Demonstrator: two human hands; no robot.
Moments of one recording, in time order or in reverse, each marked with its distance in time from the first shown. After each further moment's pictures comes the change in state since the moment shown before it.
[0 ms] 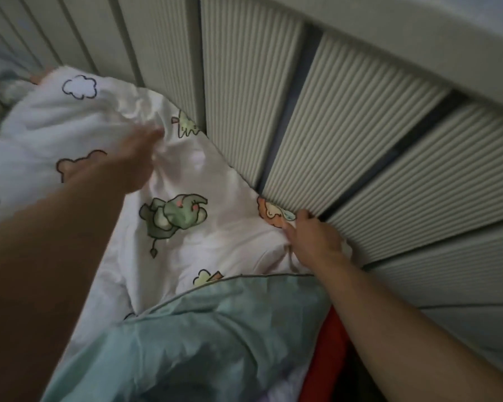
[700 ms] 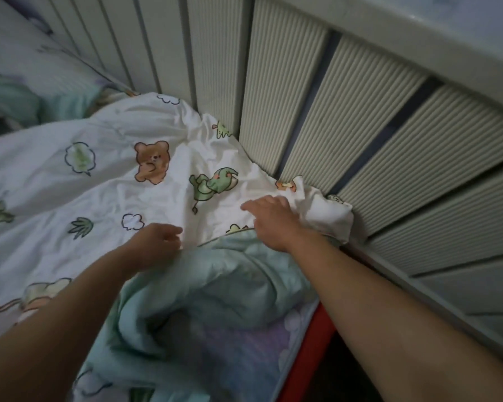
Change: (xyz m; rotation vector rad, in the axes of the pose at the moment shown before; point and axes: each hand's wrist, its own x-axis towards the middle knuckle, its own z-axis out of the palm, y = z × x) left_hand -0.199 -0.106 -0.054 0.648 -0.219 -0.097; right_hand -0.087 -0.090 -0.021 0.056 -0.071 -0.542
